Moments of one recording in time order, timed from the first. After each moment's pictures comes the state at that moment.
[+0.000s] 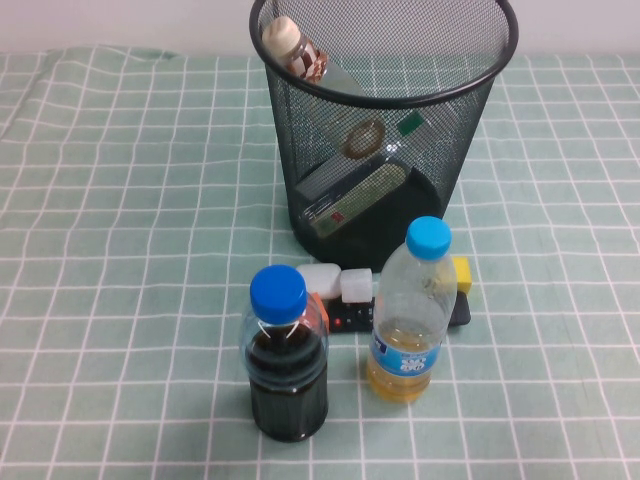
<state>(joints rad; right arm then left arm) -0.15 0.14 -0.34 0.09 0.32 -0.20 -0.15 -0.01 0.03 0.01 0.35 0.03</state>
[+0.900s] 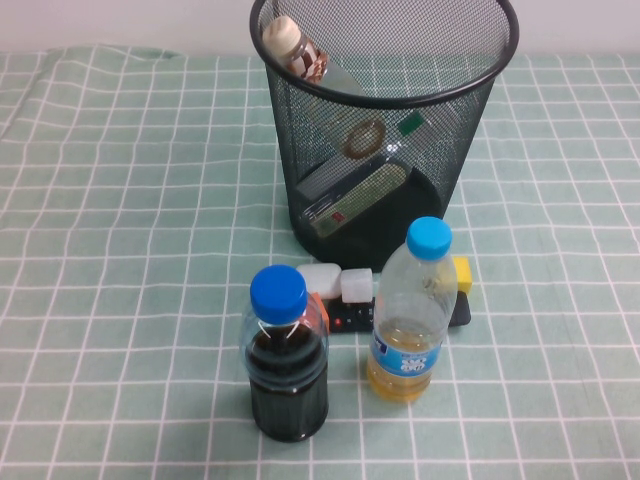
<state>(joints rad) -0.12 -0.01 0.03 0.12 0.36 -0.20 -0.15 -0.01 0.03 0.01 0.35 0.03</state>
